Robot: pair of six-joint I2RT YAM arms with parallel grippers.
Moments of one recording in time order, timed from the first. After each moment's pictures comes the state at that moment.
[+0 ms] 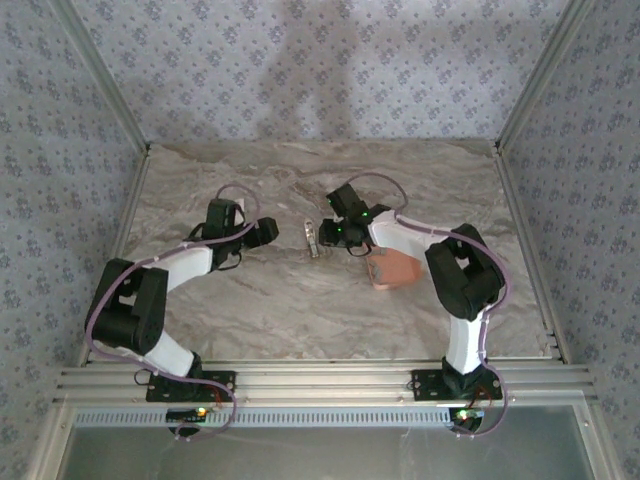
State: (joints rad) left arm -0.30 1.56 0.76 0.07 0.23 -0.54; right arm 0.63 1.89 1.28 -0.37 -0.11 0.59
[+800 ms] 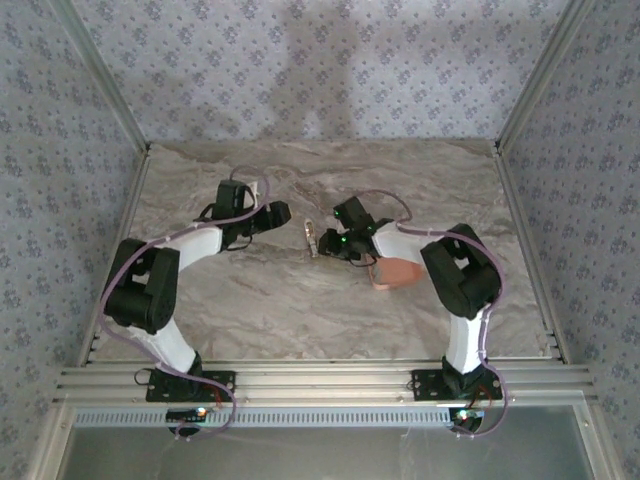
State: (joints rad) left arm -0.31 1.71 0.98 0.05 0.40 -0.57; right arm 0.61 1.86 1.09 -0.17 -0.24 0.73
